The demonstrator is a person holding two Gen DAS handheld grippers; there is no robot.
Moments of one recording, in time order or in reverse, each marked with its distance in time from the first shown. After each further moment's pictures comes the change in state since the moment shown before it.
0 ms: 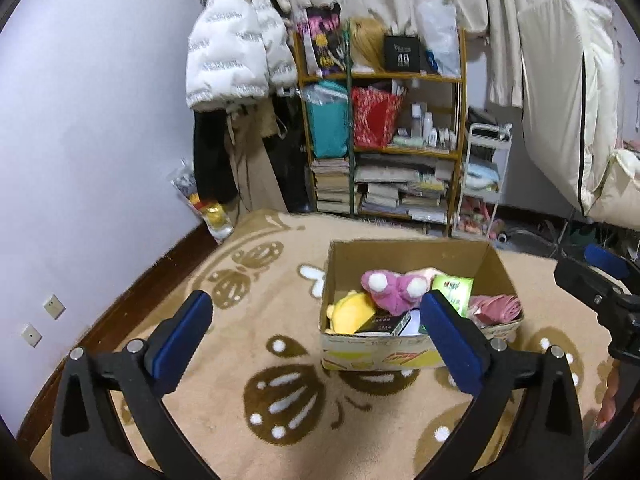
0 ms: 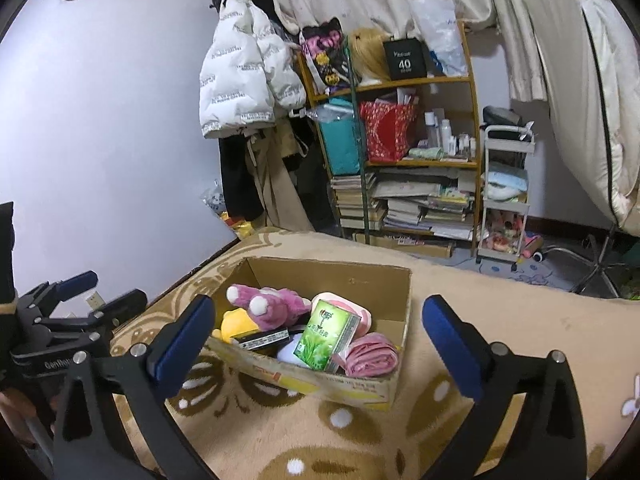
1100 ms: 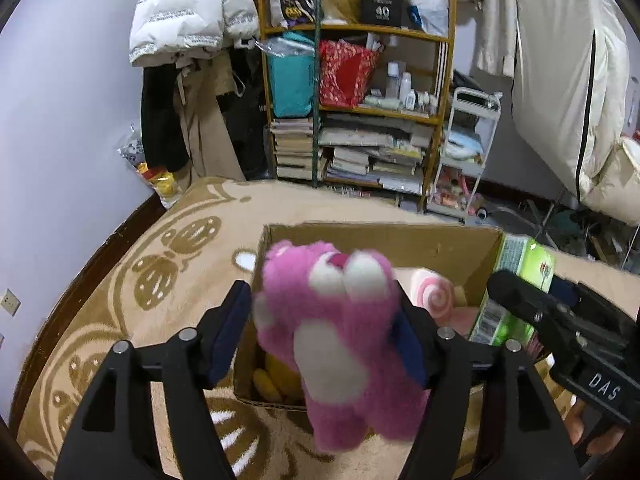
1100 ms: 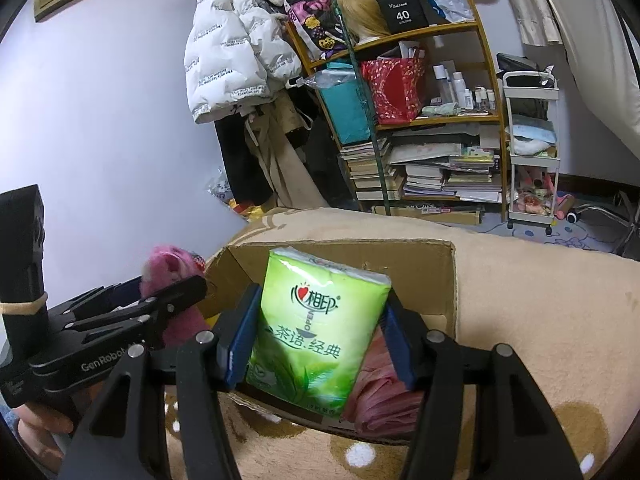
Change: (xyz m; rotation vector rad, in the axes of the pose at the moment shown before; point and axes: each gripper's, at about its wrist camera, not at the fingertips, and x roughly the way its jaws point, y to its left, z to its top) left arm 0.137 -0.041 -0.002 0.005 0.164 -0.135; right arm 0.104 -0.028 -0.018 0.112 0.090 0.093
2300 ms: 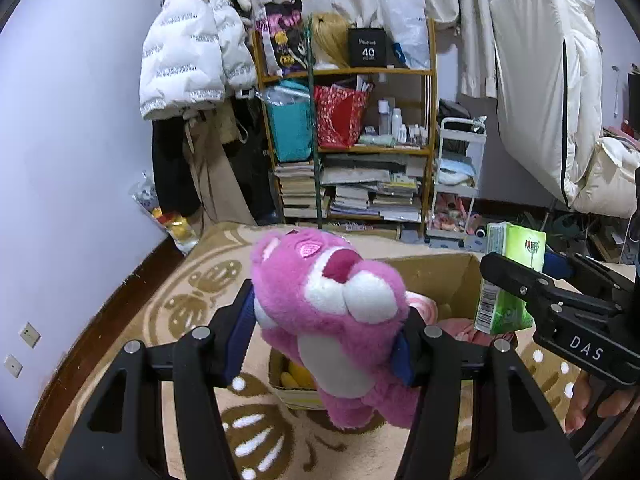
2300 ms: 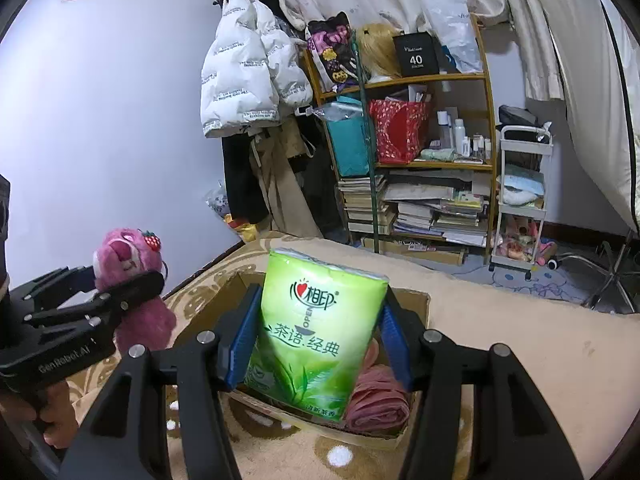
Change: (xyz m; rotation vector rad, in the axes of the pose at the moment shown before) left arm -0.076 -0.006 0.013 0.060 -0.136 0.028; right arm -0.043 0.027 0.023 -0.116 -0.079 -0.054
